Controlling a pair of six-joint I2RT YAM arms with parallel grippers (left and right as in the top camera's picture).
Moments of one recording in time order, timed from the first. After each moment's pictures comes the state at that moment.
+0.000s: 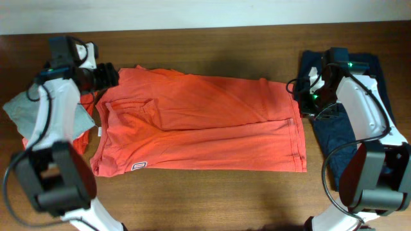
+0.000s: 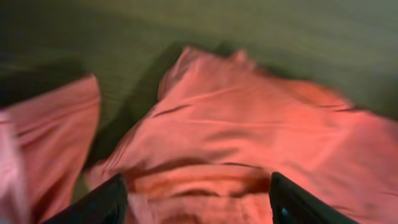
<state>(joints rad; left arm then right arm) 0.20 1.95 1.59 -0.69 0.24 -0.04 -0.13 1.83 1.47 -1.15 -0.09 0.00</state>
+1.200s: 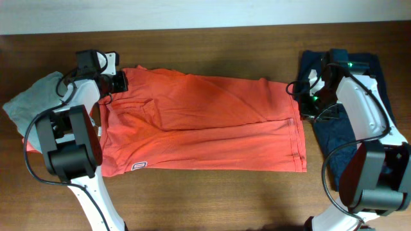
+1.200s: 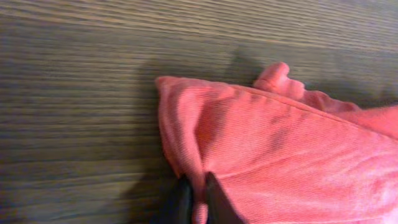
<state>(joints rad) 0.17 2.27 1.59 -0.33 0.34 0.06 -0.13 1.83 1.47 -1.18 -0.09 0.00</state>
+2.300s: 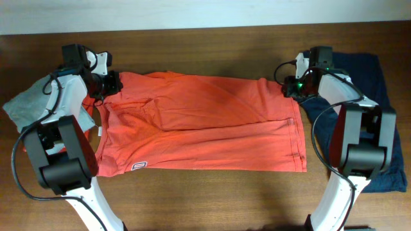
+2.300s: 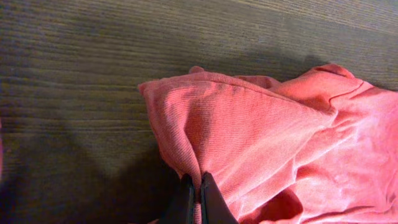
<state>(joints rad) 0.21 2.14 1.63 -0.66 0.39 0.05 -0.13 2.14 1.47 -0.48 -0.22 -0.05</state>
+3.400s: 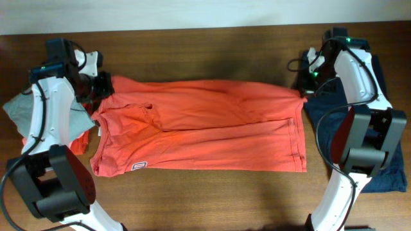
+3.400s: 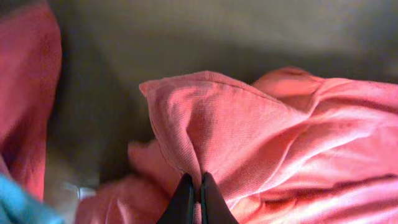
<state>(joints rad) 0.22 1.91 1.64 -0.96 0.33 0.05 -0.16 2.18 1.88 -1.24 -0.15 -0.07</state>
